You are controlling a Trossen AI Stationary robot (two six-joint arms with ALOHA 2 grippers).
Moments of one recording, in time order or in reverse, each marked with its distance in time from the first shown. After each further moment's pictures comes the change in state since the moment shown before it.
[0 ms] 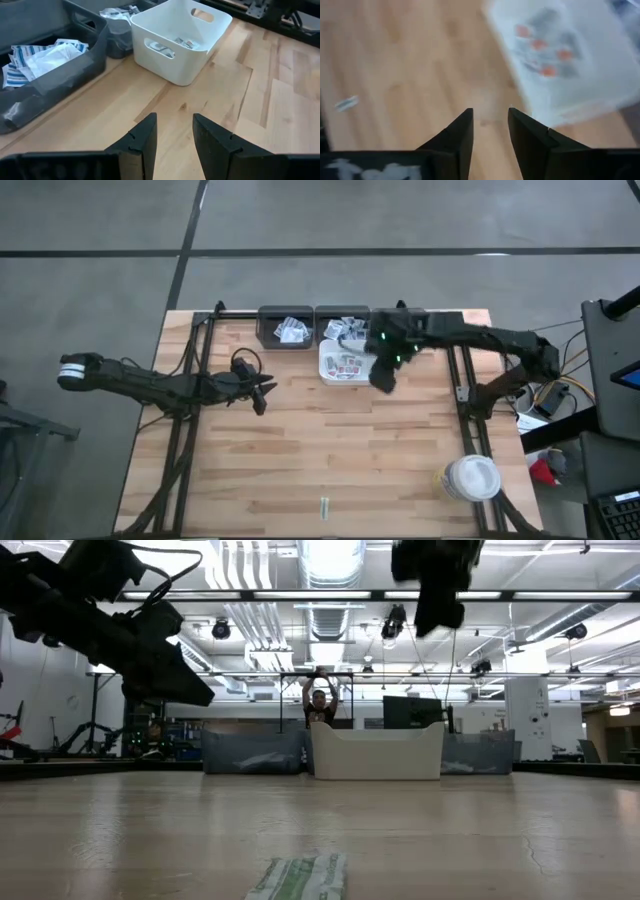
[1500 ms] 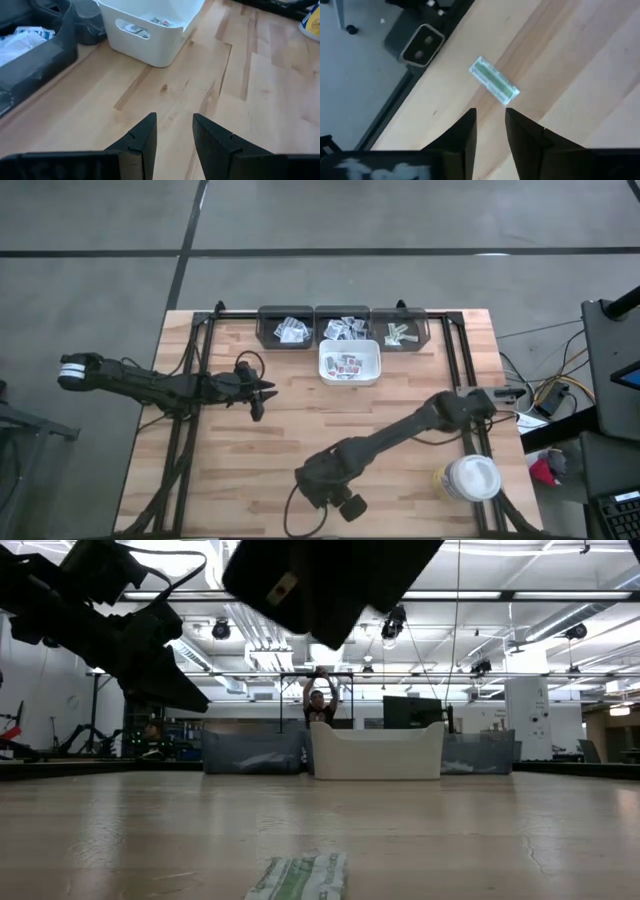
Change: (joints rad) left arm 0.000 0.002 0.001 -0.040 0.129 0.051; right arm 0.709 0.843 0.699 0.030 -0.130 -0.361
